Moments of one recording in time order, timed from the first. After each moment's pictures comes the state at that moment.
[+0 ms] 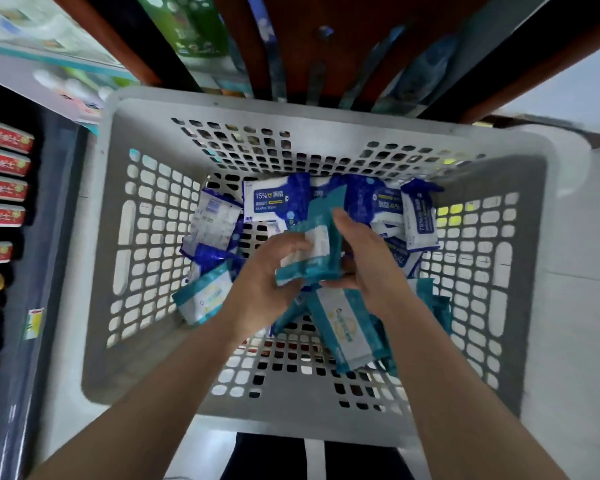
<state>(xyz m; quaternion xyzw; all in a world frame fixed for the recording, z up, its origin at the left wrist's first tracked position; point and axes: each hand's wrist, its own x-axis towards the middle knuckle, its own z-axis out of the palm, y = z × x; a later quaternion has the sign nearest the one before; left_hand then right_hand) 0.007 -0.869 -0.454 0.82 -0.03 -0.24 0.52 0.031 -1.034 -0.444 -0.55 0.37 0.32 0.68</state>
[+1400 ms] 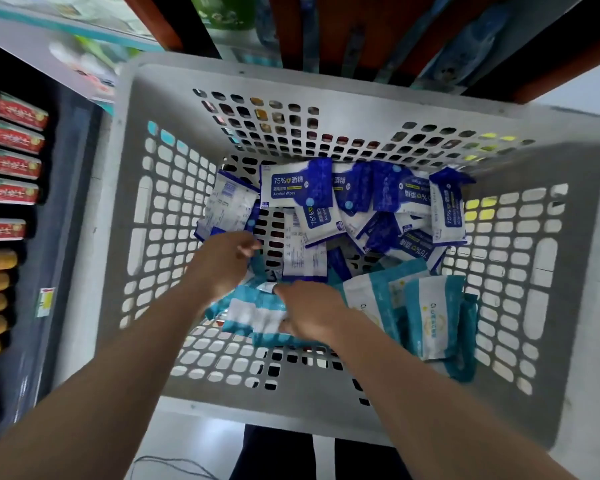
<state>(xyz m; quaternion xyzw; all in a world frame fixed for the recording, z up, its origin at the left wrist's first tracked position) 0.023 -0.800 -0.482 0.89 0.10 -0.36 0.27 -0.021 -0.957 -0.498 -0.83 -0.21 0.49 0.15</state>
